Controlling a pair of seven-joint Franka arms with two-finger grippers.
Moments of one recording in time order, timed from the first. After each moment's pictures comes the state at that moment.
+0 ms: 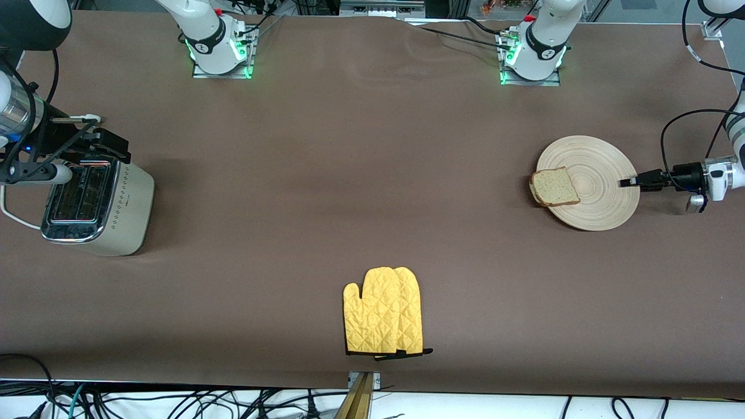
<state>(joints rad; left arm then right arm) 0.85 0.81 -0.09 -1.68 -0.53 1.65 1.01 0.01 0.12 0.05 -1.52 -0.01 1.56 0.03</state>
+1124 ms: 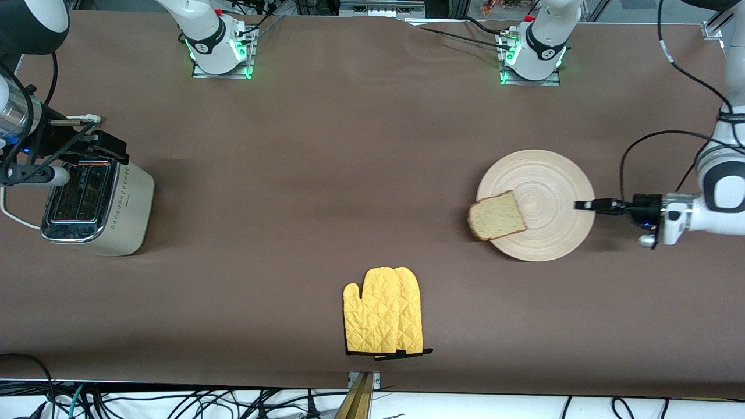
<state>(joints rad) 0.59 0.70 -0.34 -1.68 -0.56 1.67 0.52 0.00 0.13 0.05 -1.52 -0.01 1.56 0.03</state>
